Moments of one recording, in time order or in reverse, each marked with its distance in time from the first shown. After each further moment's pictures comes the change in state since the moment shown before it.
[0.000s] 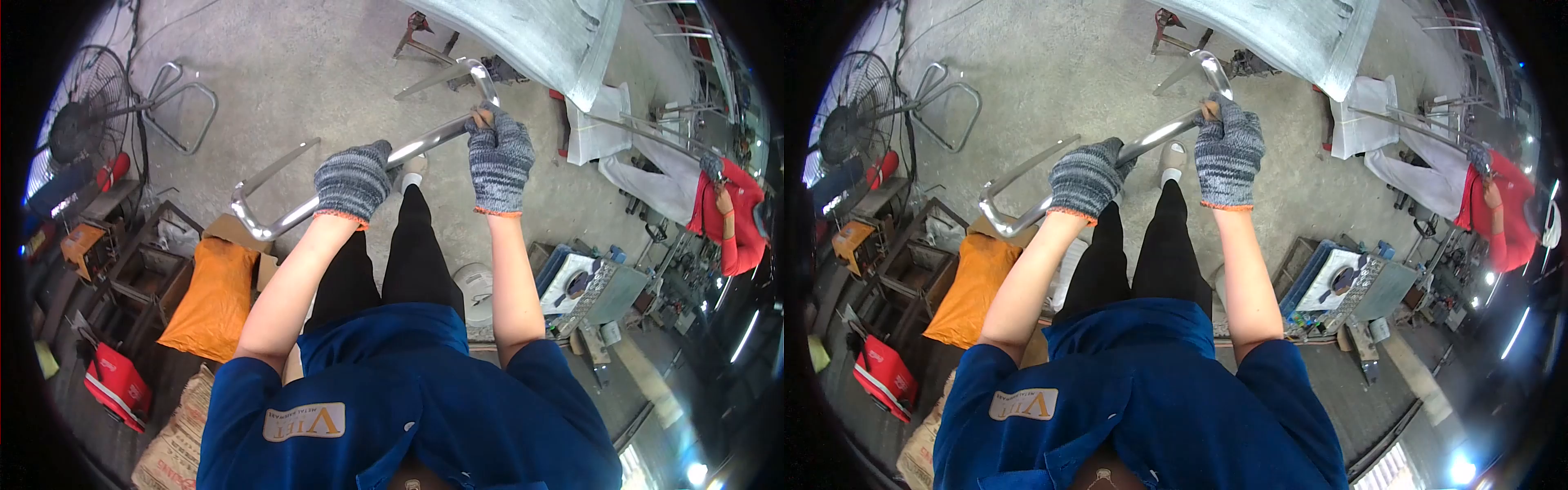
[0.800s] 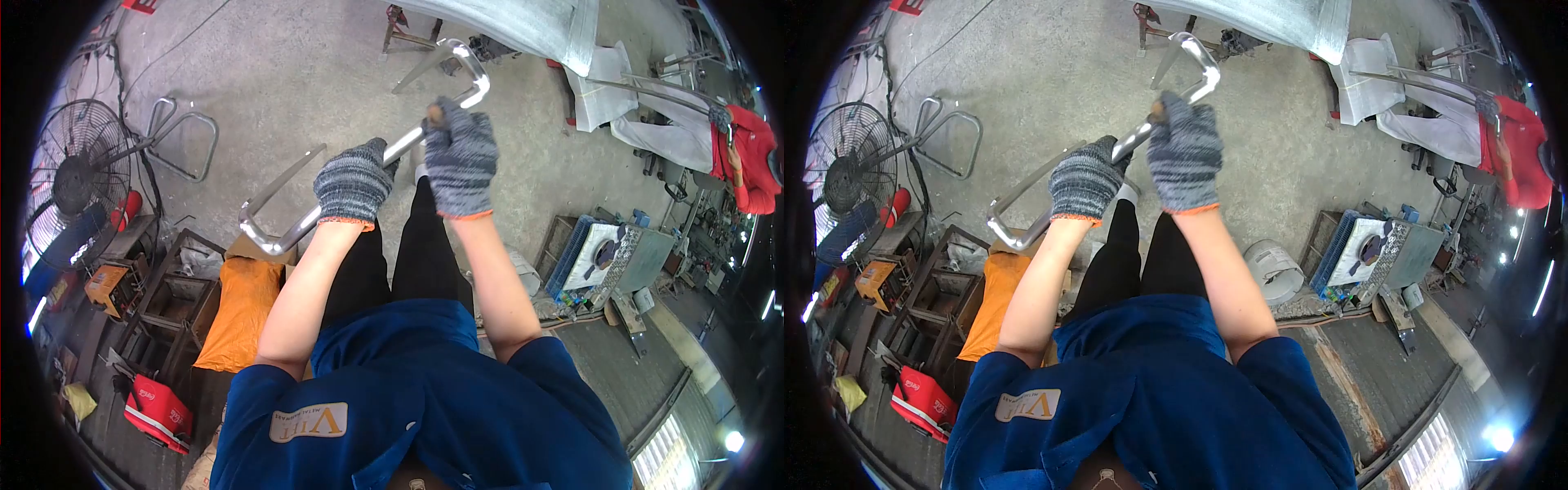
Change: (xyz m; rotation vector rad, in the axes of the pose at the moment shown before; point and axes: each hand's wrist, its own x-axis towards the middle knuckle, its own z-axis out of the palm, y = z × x) left_hand -0.006 0.002 -0.013 0.064 0.006 -0.036; right_hand -0.031 -0.055 0.017 0.130 0.076 0.145
